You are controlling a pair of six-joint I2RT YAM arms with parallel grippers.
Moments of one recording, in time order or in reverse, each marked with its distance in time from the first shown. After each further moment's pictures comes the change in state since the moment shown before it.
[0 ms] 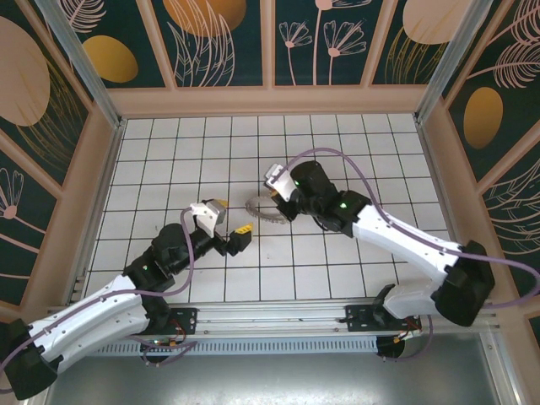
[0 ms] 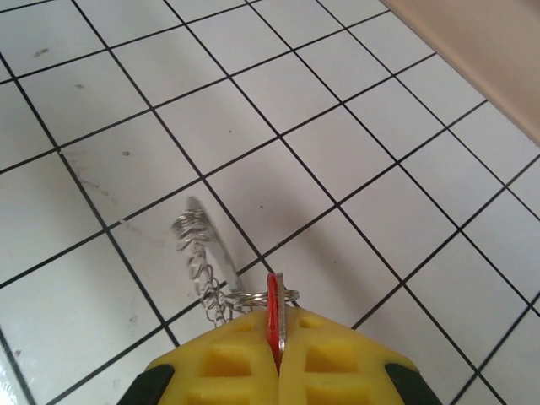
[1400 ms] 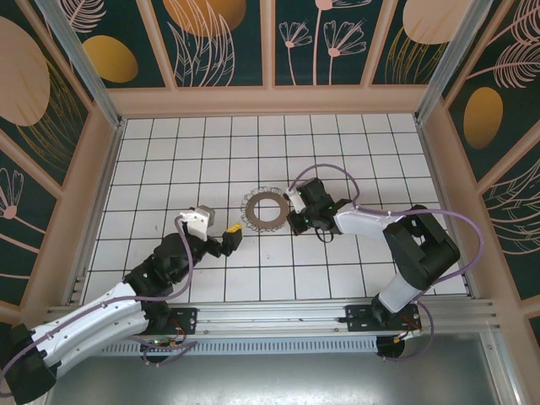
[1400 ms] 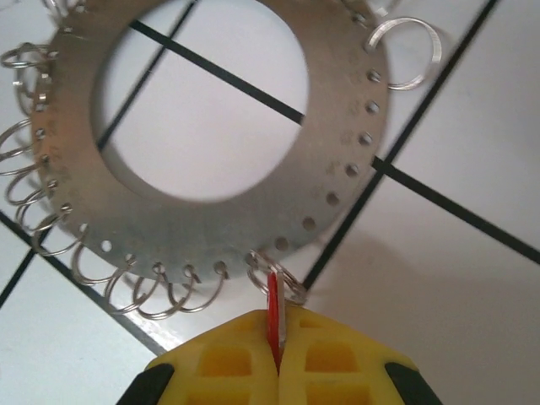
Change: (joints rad) left arm 0.000 -0.057 -0.110 -0.016 -0.195 -0.074; right arm -0.204 0.269 -0.288 0.233 -0.171 0.347
